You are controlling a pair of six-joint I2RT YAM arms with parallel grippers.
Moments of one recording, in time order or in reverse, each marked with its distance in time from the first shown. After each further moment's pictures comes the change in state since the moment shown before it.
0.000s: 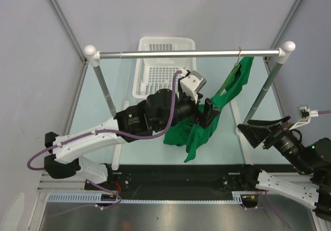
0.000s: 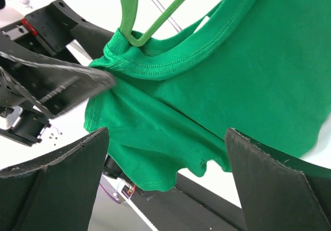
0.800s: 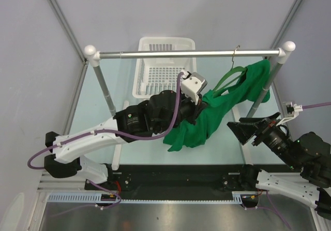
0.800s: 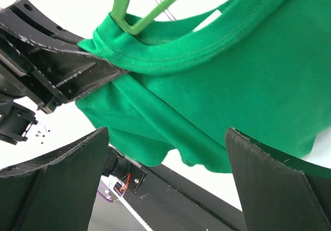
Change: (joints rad) left arm -0.030 0.030 0.045 -0.123 -0.116 0.028; right arm 0.000 0.093 -0.027 0.060 -0.014 -0.018
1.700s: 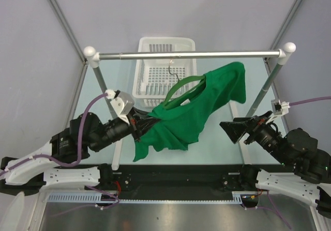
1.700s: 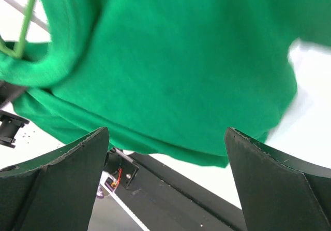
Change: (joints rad) left arm 0.000 -0.596 -0.396 0.016 0.095 0.045; right arm 0.000 0.049 -0.018 0.007 -0.001 0.000
